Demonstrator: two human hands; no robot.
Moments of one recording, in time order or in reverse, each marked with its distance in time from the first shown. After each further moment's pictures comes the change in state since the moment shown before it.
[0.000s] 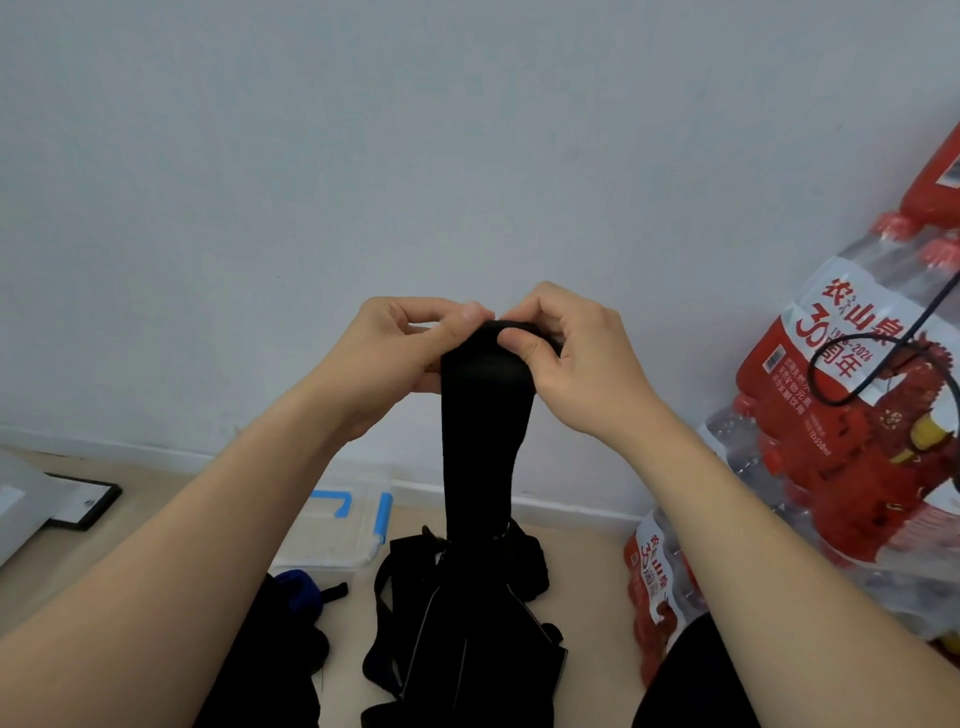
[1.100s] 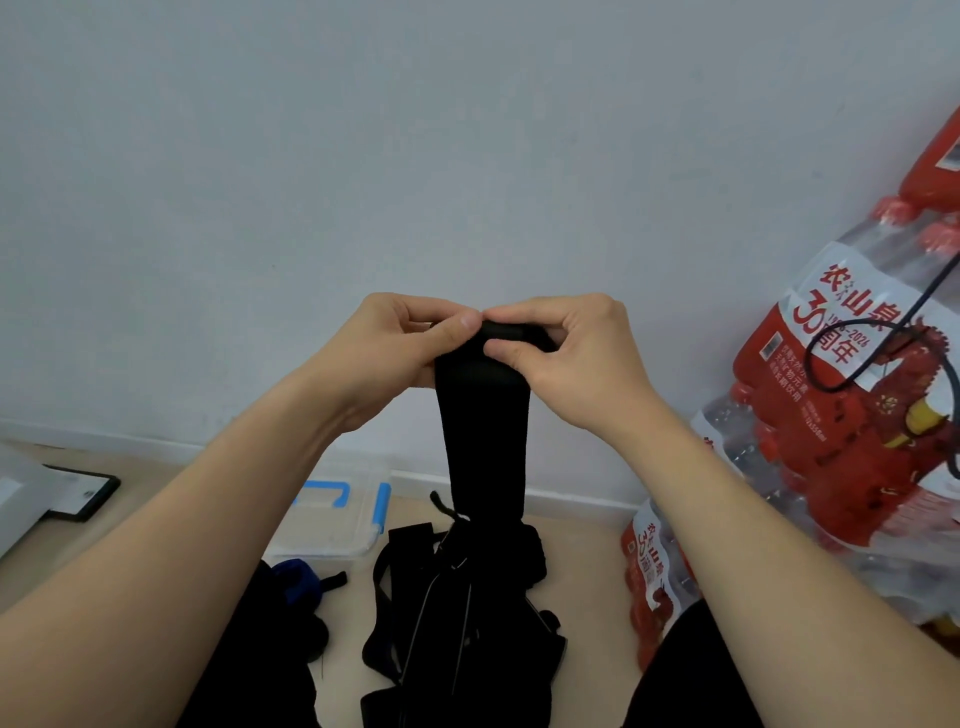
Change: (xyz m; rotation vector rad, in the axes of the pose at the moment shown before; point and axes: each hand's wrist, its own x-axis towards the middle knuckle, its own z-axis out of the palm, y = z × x) left_hand -0.001 -0.004 0.000 0.063 -0.068 -0.041; right_hand -0.008 0.002 0.004 0.091 0.022 0.048
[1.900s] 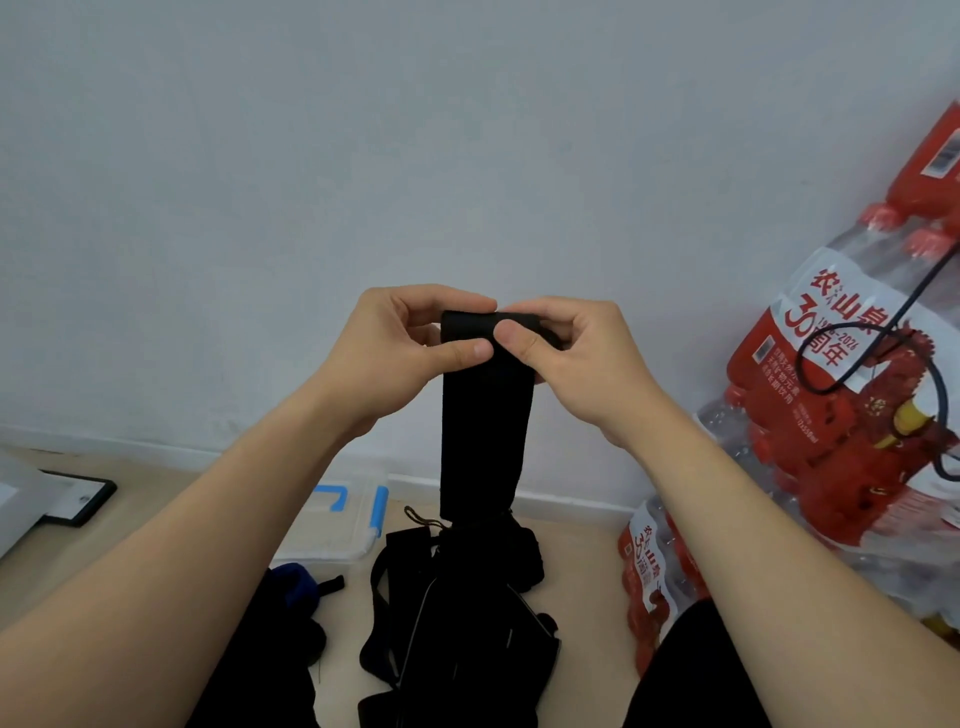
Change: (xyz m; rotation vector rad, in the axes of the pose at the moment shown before) left_hand -0.001 0.000 0.008 0.124 0.139 0.189; right_hand 0.001 0.006 -0.009 0.256 -0.058 0.111
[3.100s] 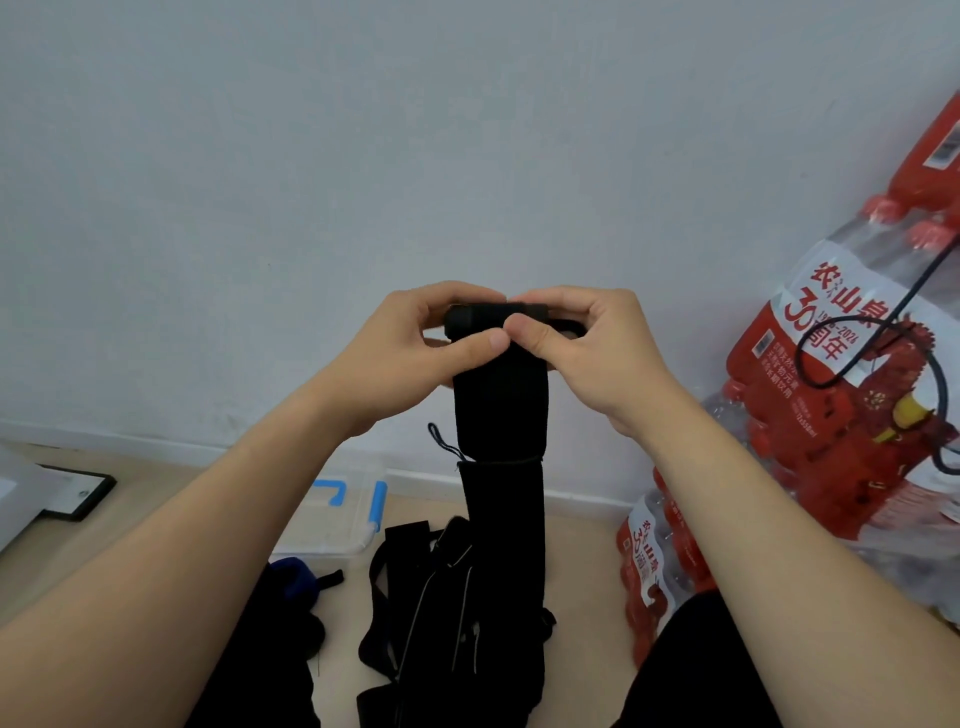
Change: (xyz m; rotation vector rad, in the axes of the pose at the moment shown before) left_hand -0.003 0.006 0.008 0.058 -0.114 -0.005; right_hand 0.000 0.002 -0.011 0.045 0.038 0.006
